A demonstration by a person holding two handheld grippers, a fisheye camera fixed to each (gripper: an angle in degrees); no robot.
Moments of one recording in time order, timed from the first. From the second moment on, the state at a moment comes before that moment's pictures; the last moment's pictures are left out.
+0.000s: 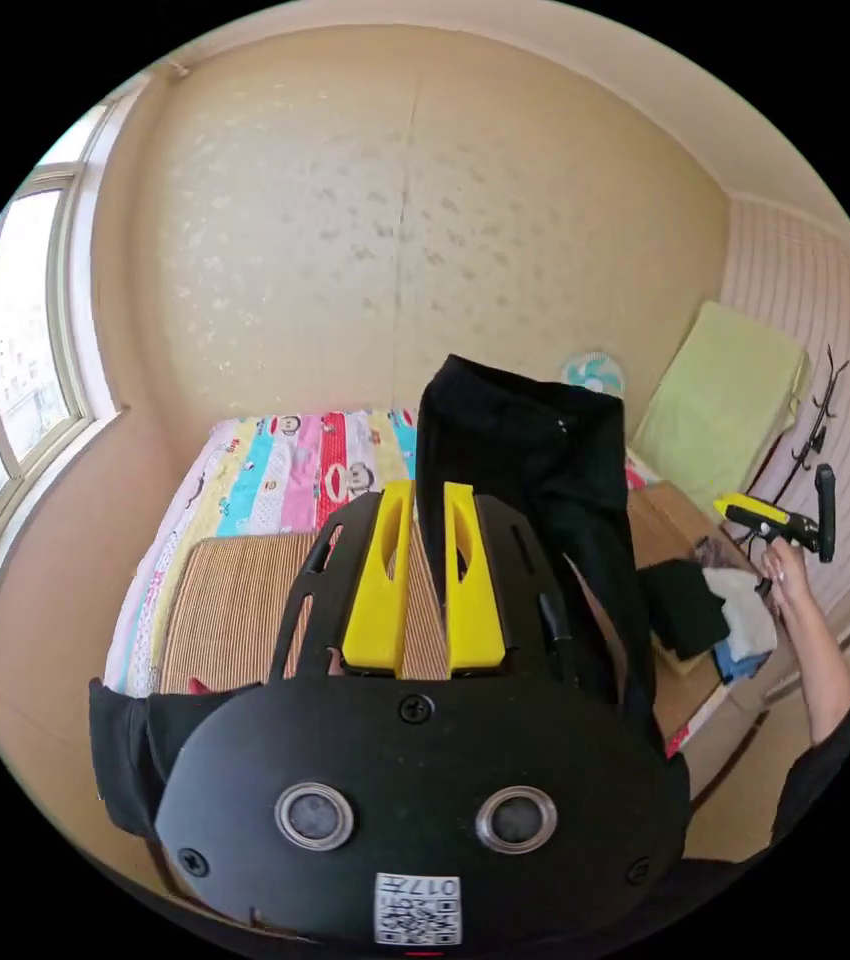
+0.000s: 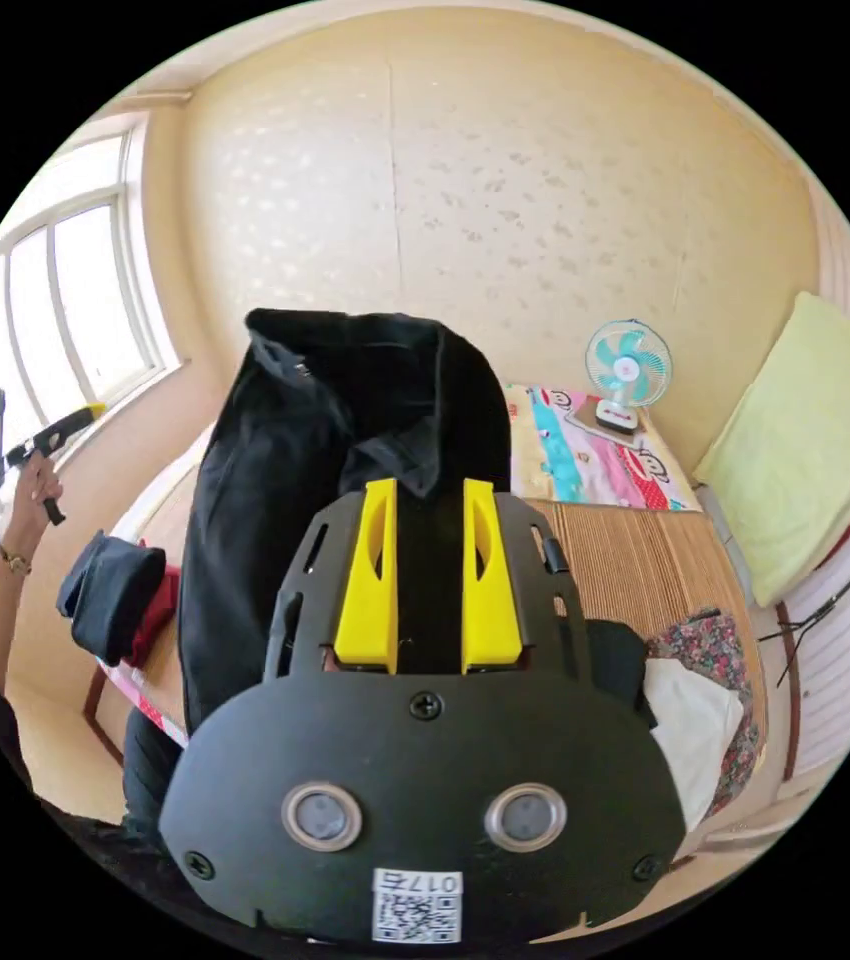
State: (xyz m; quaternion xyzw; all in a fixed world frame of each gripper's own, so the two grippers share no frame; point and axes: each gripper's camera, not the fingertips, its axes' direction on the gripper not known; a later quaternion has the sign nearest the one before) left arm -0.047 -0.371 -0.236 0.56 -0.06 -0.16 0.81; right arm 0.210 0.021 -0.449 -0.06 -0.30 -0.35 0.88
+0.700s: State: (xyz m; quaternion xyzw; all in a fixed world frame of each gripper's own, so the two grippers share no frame) left arm 0.012 -0.334 0.200 0.36 0.26 -0.13 0.89; right arm 0.478 0.348 -0.333 -0.26 -0.30 -0.24 0.89
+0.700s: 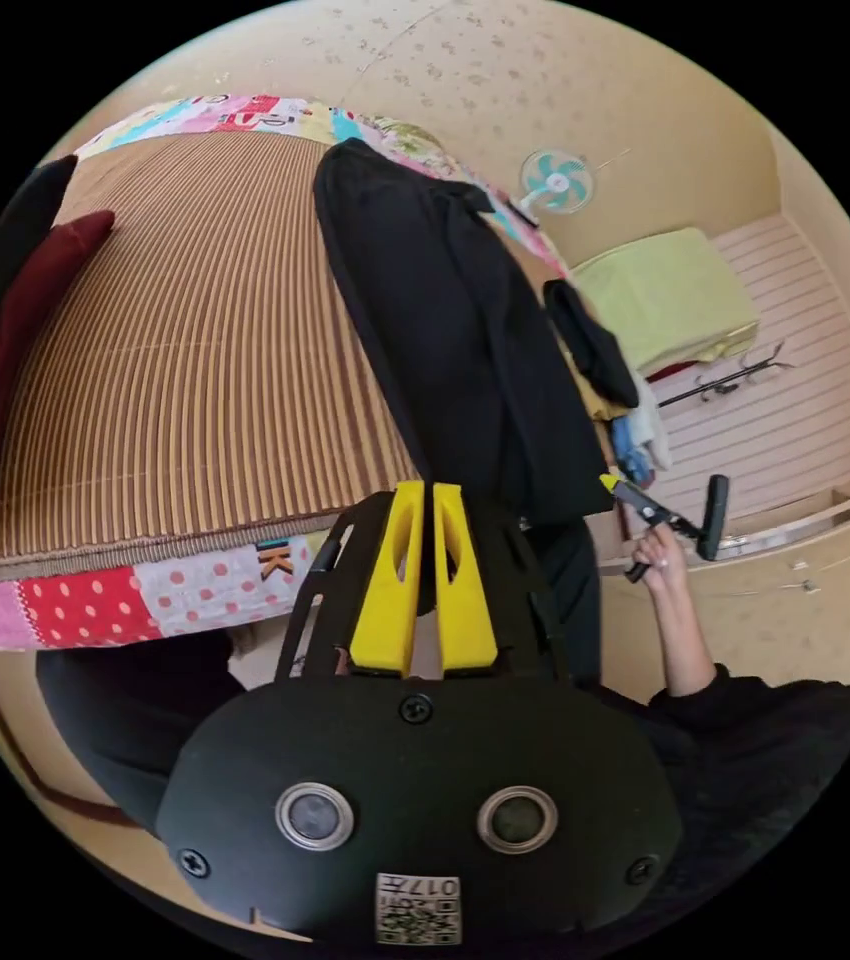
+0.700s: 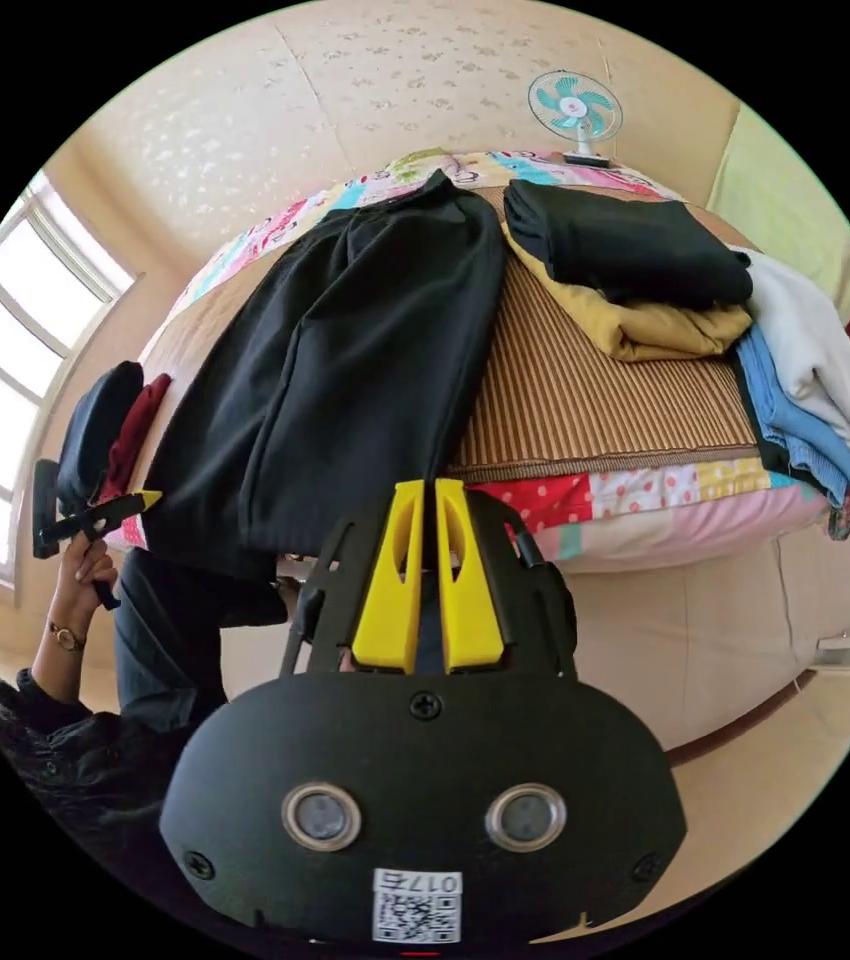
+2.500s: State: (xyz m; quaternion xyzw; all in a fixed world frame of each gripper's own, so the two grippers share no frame) left arm 0.016 -0.101 0.165 0.40 0.48 0.02 0.78; right arm 0.230 0.233 -0.207 -0.11 -0.24 -0.17 0.95
